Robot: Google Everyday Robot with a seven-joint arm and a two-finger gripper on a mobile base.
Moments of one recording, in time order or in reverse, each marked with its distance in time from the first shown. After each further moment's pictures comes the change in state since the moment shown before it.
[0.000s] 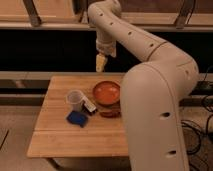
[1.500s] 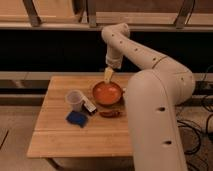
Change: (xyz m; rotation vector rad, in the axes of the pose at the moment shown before) arm -0.015 0.029 0.121 0.064 0.017 -0.027
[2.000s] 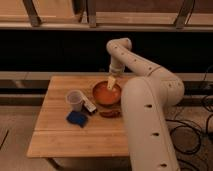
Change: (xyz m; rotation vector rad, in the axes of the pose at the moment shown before) arm -0.019 0.024 0.076 0.048 -0.059 0.034
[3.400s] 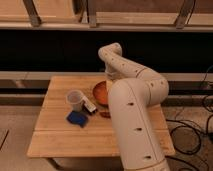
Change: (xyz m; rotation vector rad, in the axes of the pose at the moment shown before) arm 0.016 0.013 0.035 -0.085 -0.102 -0.024
